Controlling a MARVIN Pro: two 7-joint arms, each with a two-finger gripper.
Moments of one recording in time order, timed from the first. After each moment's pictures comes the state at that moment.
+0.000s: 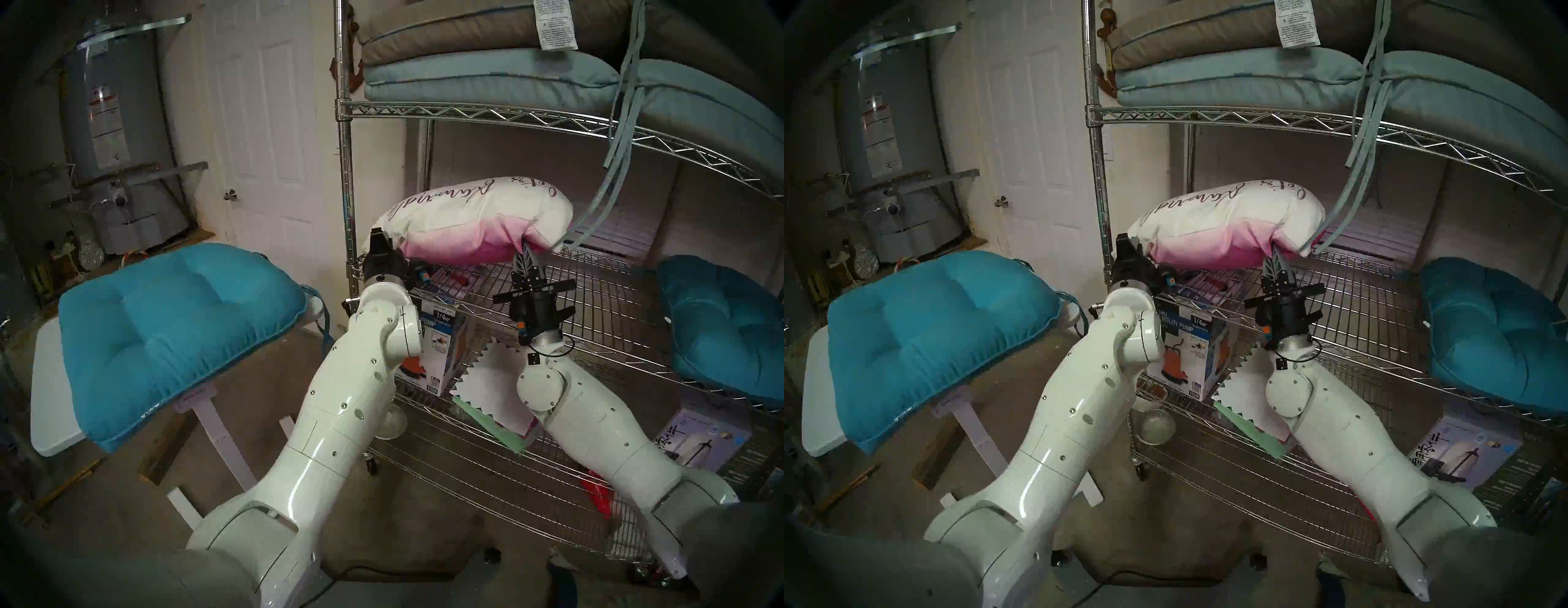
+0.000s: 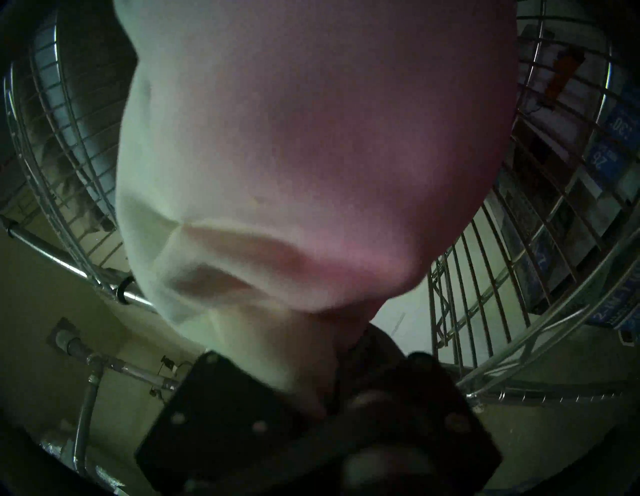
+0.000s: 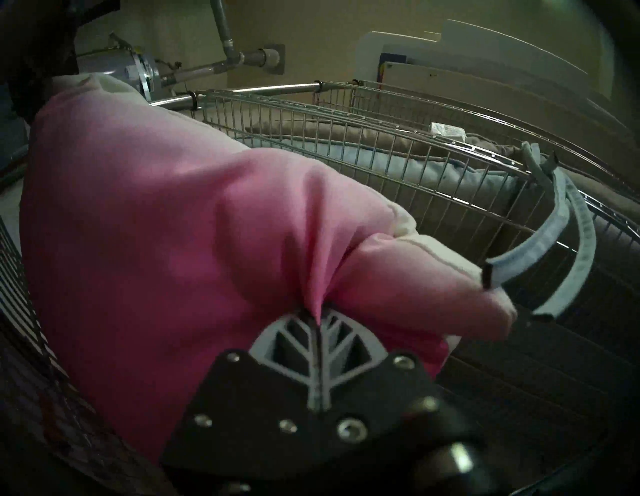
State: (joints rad) left arm 1.11 -1.69 -1.18 -1.41 1.42 0.48 -0.04; right arm -1.08 -1.06 0.99 -1.18 -0.60 -0.44 -0.96
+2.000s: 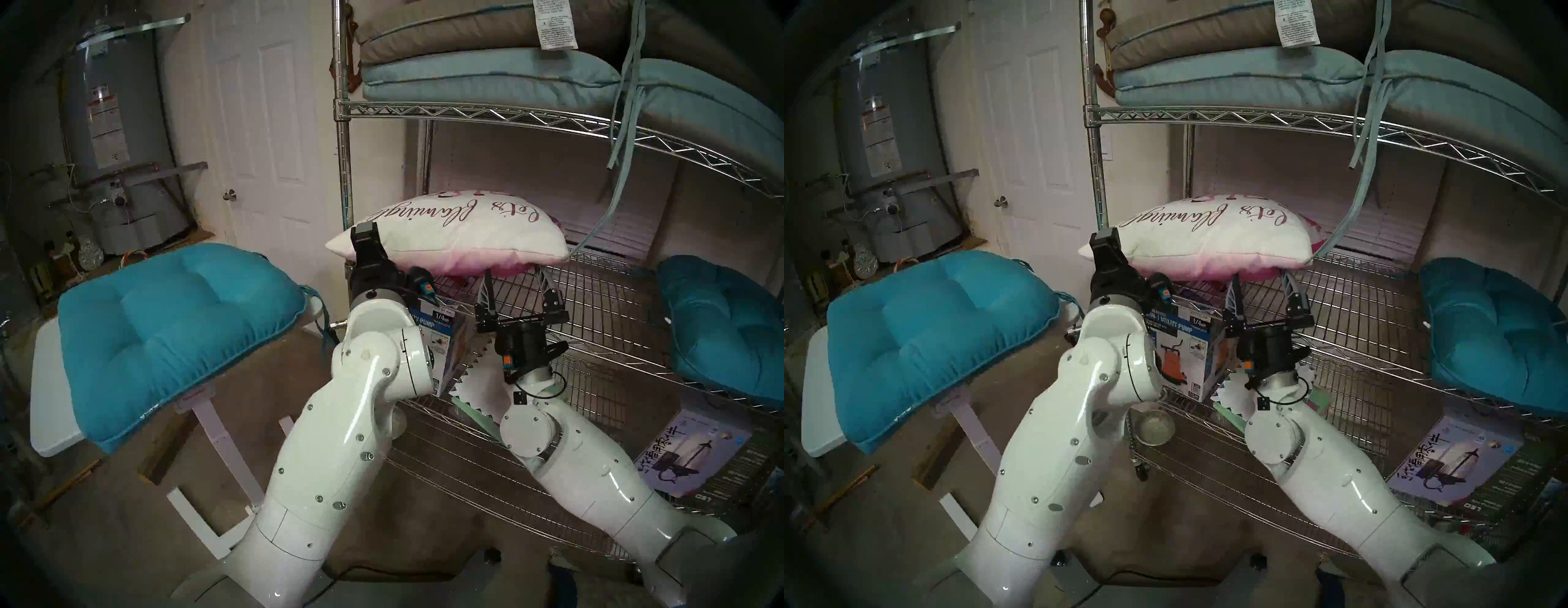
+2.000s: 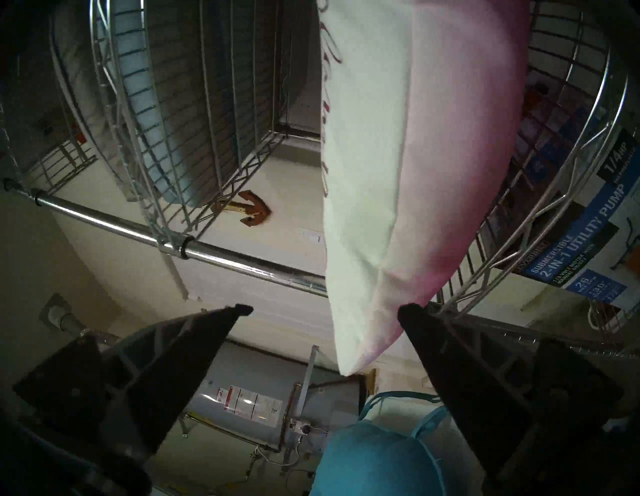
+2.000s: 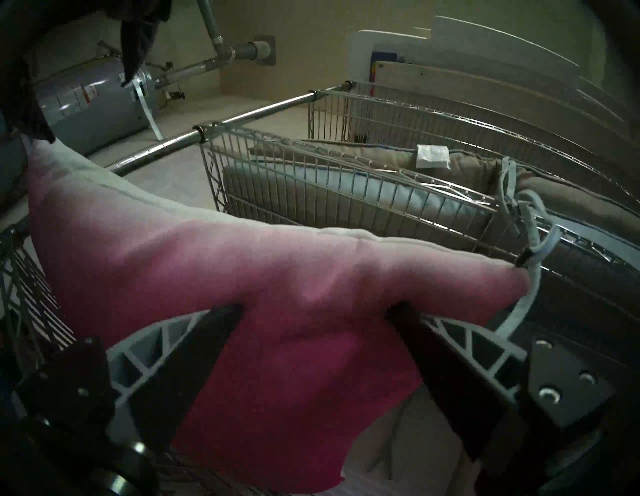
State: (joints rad) left arm 1.34 -1.60 -1.06 -1.92 1.59 0.65 -0.36; right arm -1.34 -1.02 0.99 -1.54 -0.61 -0.26 -0.95
